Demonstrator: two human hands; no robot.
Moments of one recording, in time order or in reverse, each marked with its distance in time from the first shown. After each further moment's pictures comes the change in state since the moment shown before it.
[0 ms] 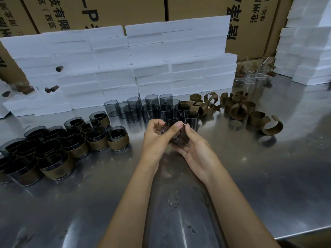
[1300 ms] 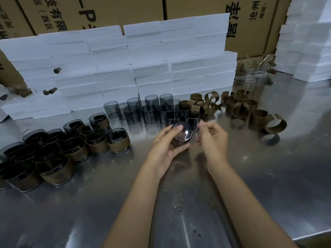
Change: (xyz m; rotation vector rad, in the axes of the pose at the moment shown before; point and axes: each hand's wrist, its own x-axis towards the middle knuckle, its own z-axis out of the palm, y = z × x) left_hand 0.008 -0.014 0.006 -0.481 -0.154 -0.334; right_hand 0.025 -0.007 -0.013 -0.425 0.505 -0.395
